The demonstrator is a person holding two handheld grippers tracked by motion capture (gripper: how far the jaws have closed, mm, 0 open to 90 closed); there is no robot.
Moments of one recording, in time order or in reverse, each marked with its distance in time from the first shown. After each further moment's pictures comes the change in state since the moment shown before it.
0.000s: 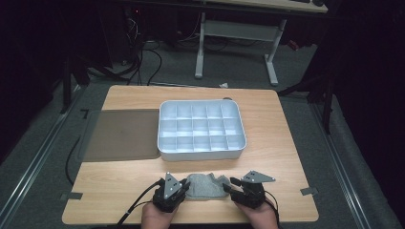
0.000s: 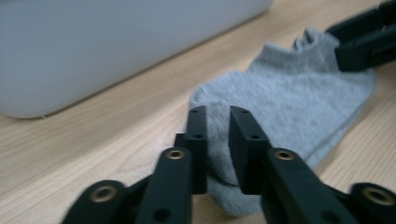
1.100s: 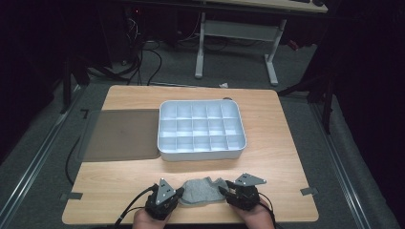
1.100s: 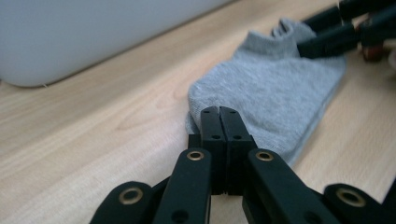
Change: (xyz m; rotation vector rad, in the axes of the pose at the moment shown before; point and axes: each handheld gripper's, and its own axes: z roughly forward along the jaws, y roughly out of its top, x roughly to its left) left arm 0.002 -0.010 -0.029 0.044 -0.068 -0.016; right arm 0.015 -0.001 0.010 0.050 -0.017 -0.066
